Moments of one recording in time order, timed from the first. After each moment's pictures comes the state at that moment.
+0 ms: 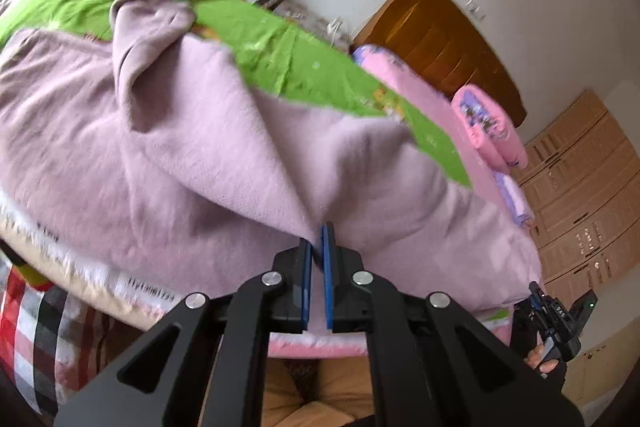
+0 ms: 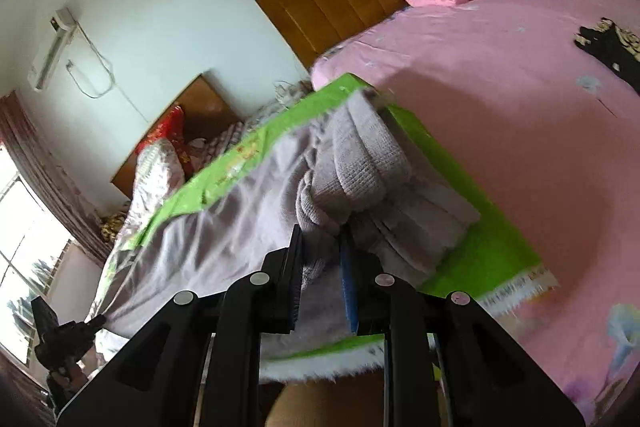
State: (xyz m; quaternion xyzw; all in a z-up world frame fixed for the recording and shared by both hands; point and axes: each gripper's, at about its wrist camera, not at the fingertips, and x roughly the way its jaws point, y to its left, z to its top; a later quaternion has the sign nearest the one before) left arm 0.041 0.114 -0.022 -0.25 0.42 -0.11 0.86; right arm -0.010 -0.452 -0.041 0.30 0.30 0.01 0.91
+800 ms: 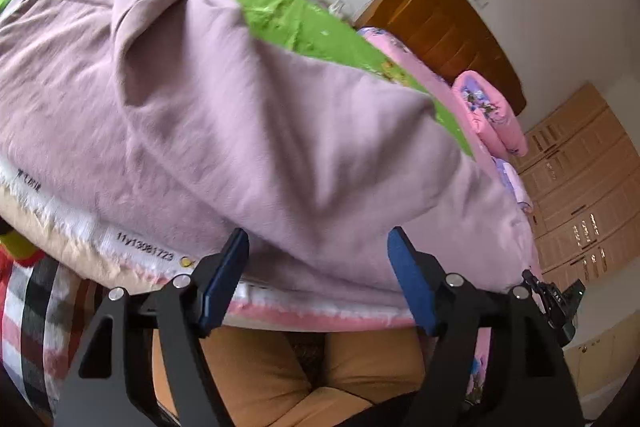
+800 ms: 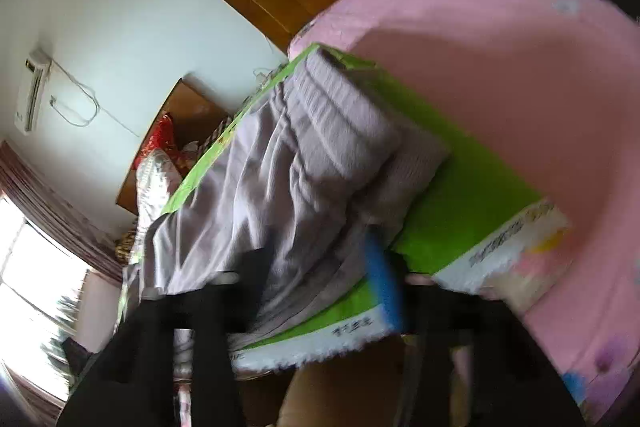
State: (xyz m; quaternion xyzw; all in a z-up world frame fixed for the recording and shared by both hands) left arm 0.034 0.110 -0.051 -0.26 0.43 -0.14 0.85; right arm -0.003 -0.471 -0.090 0.39 0.33 0.02 0.86
